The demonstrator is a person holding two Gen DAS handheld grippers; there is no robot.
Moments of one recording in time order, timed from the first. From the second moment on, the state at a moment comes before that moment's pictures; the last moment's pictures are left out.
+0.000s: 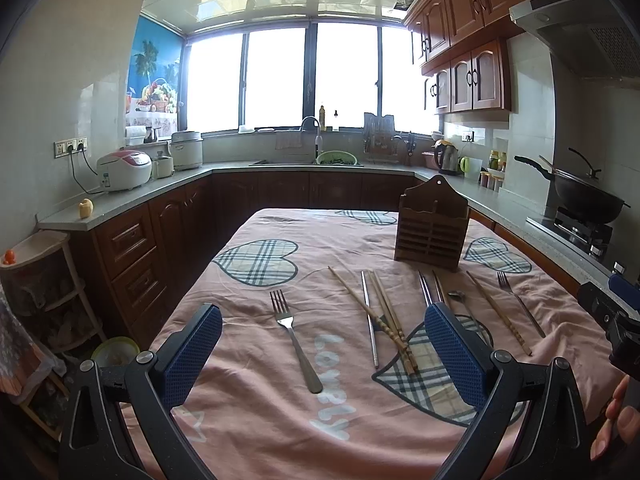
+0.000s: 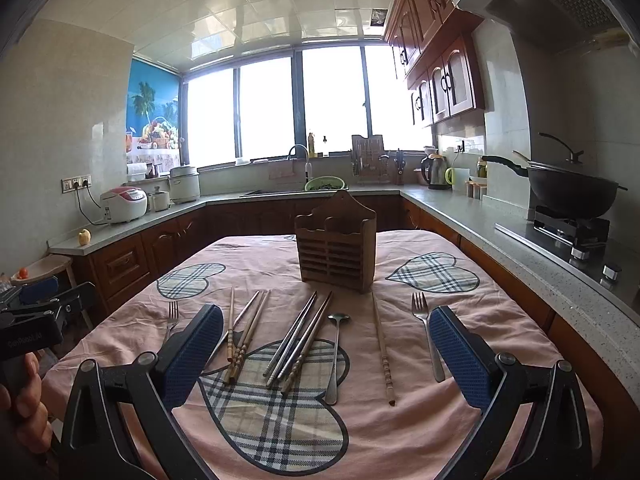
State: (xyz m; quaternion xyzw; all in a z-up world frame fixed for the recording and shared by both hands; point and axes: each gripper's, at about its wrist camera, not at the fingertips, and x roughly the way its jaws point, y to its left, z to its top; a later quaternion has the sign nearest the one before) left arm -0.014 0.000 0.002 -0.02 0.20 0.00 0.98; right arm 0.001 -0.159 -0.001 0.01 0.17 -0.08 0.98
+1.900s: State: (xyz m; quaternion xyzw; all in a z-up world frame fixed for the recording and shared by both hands) left arm -0.002 0.003 -0.002 -0.03 0.21 -0.01 0.98; right arm 0.004 -0.152 -0.006 0.00 0.17 -0.07 0.98
